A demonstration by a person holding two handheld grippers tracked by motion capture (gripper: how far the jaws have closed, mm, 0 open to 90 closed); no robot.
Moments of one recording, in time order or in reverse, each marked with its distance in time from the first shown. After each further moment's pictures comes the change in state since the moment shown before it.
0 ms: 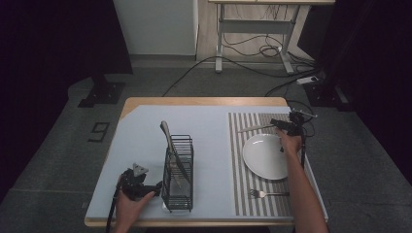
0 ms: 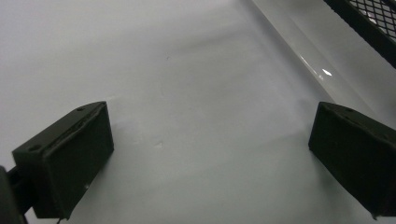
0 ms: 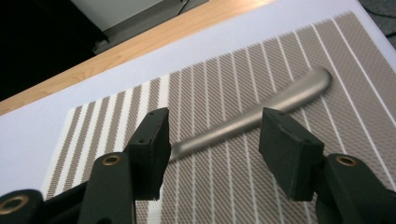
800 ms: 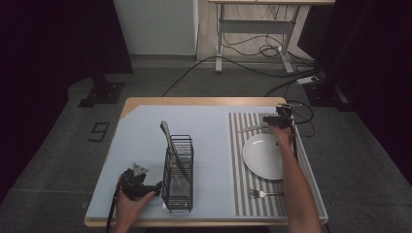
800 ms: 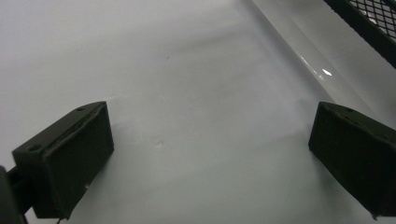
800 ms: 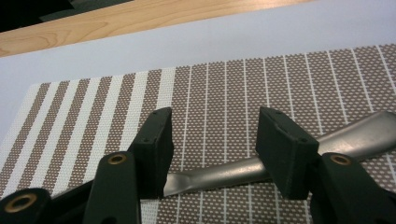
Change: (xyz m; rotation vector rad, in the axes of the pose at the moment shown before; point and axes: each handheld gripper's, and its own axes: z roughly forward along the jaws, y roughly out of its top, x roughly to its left) left arm 0.000 0.000 0.000 0.000 -0.001 -0.001; right arm 0.021 0.014 0.042 0.112 -0.065 -0.177
